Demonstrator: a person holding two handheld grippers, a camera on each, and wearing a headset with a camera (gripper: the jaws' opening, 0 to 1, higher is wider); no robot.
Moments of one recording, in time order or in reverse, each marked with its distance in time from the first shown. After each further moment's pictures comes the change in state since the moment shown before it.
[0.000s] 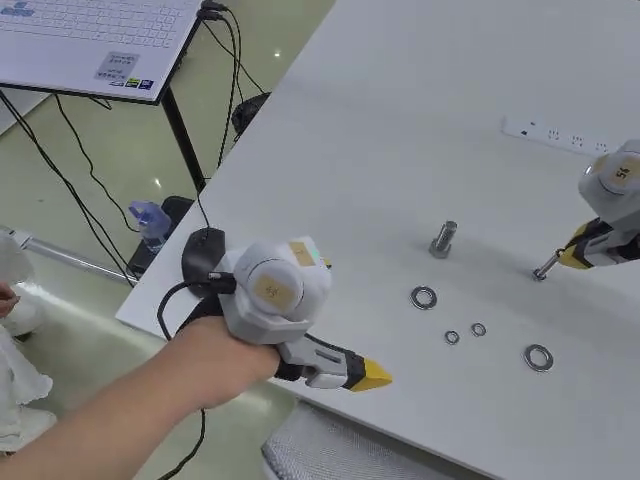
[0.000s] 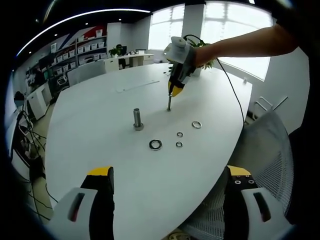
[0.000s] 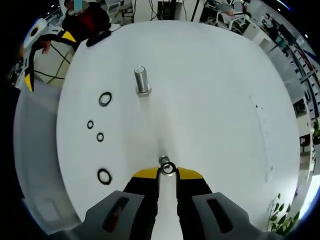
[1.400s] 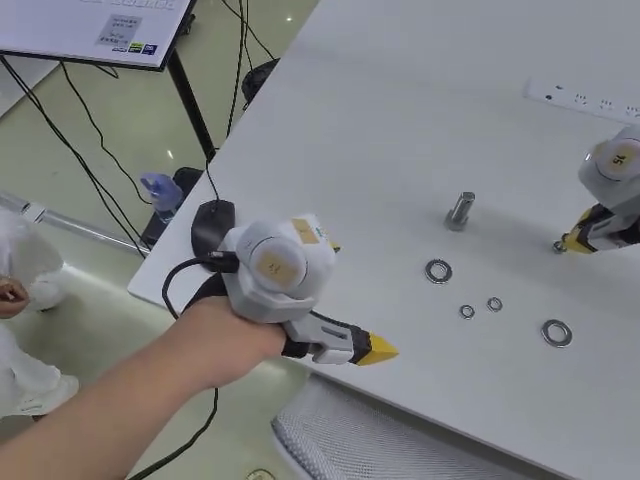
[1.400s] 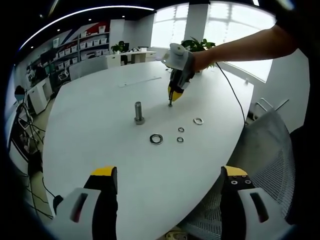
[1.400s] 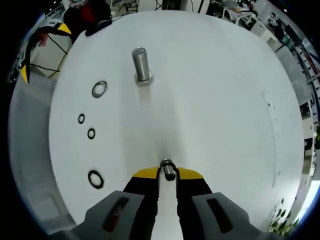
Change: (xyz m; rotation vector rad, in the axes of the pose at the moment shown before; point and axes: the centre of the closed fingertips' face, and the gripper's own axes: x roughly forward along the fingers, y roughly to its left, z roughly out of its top) left arm 0.003 0.002 -0.014 -0.031 0.021 0.001; right arm 0.039 0.004 -0.006 -0.031 0.048 0.023
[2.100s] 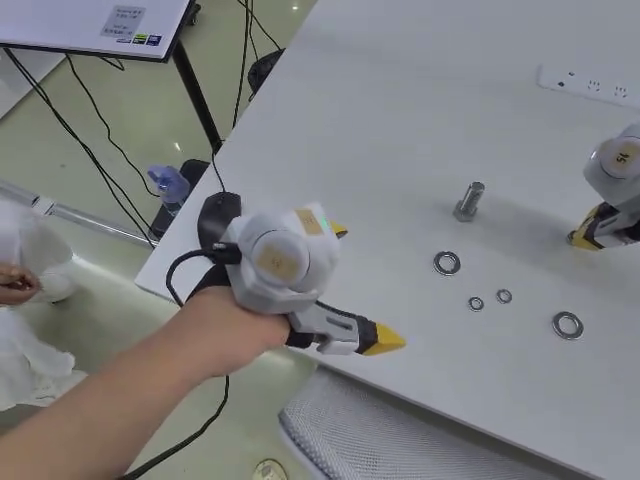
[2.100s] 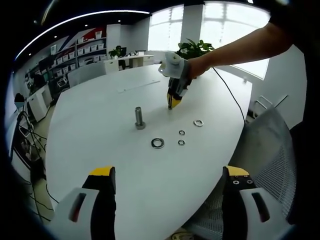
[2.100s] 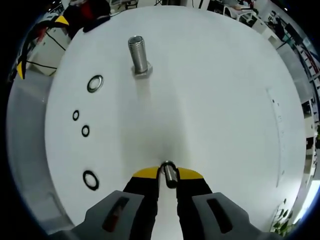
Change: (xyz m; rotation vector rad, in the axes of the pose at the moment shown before) left arm -0.002 0.001 0.004 0.056 -0.021 0.003; right arm 0.015 0.000 -0.006 0.003 0.016 0.006
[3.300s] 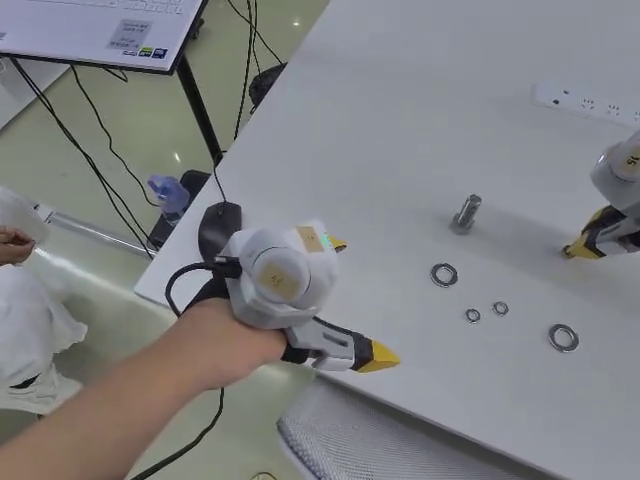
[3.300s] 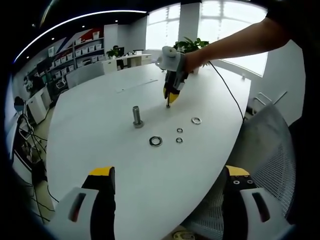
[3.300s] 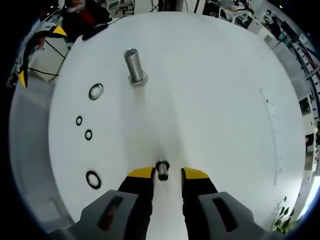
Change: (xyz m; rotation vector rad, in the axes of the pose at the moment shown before) left arm -0.003 -0.004 -0.002 0.015 0.009 0.001; right arm -0.024 -0.006 0.004 0.026 -0.042 0.000
